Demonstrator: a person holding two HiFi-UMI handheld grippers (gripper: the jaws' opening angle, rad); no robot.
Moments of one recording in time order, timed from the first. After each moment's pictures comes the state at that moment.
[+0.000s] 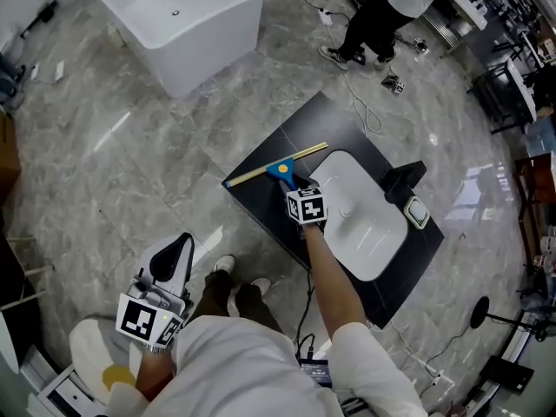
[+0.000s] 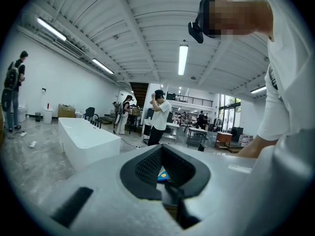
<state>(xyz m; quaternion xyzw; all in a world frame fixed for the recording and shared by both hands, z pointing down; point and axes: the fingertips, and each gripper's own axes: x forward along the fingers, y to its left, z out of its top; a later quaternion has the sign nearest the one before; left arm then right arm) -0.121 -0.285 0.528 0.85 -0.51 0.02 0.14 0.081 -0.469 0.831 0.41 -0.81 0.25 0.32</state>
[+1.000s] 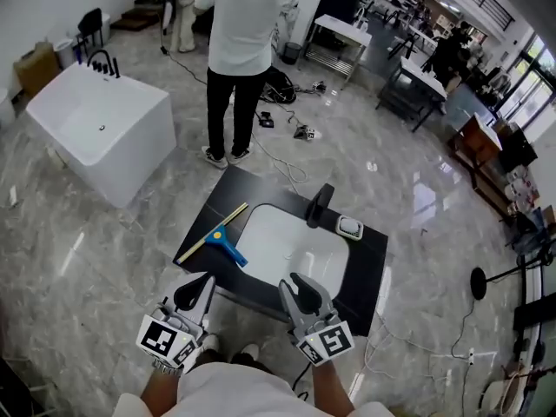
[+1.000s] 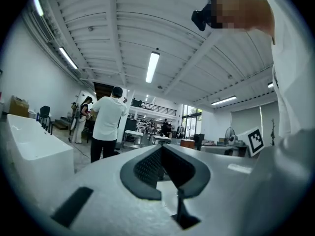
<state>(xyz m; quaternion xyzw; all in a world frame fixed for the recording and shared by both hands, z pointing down) 0.033 -0.281 0.456 0.95 -0.31 -0.03 0.09 0.178 -0.246 0.467 0.54 -0.84 0.04 -0.02</state>
